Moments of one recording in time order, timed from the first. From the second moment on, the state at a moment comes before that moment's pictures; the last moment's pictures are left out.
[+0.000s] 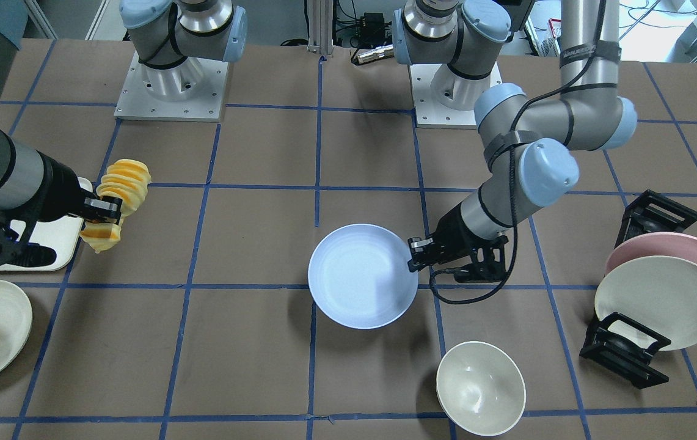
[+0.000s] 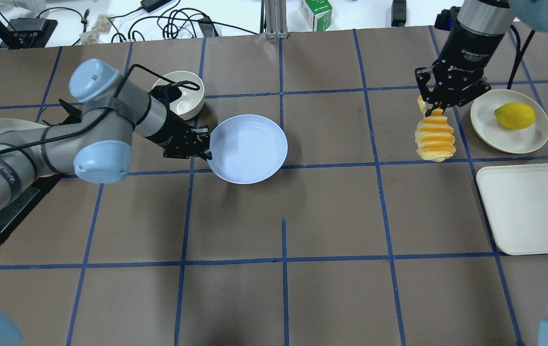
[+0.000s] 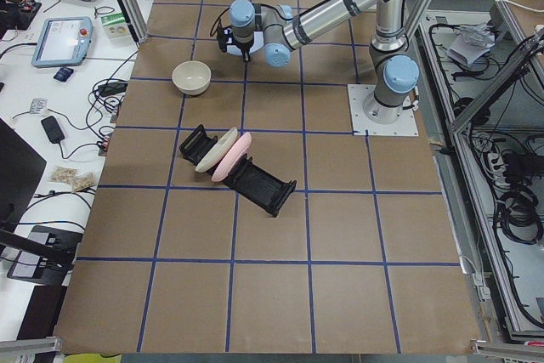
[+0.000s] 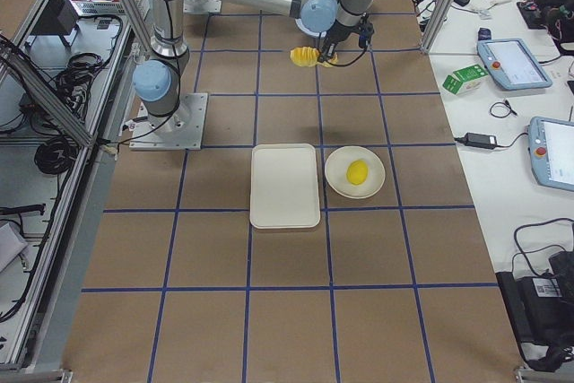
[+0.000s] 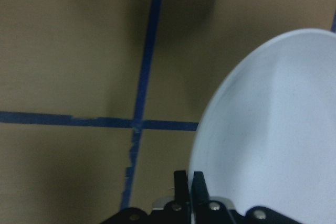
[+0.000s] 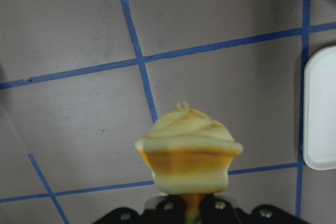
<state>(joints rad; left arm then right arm) -1.55 -1.90 -1.94 -0.85 1.18 -0.17 1.43 -1.28 1.42 -1.43 -1.46 0.05</state>
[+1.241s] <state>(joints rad) -1.63 -1.80 -1.68 -1.25 1.51 -0.08 1.76 -1.13 1.49 -1.82 -1.42 0.28</state>
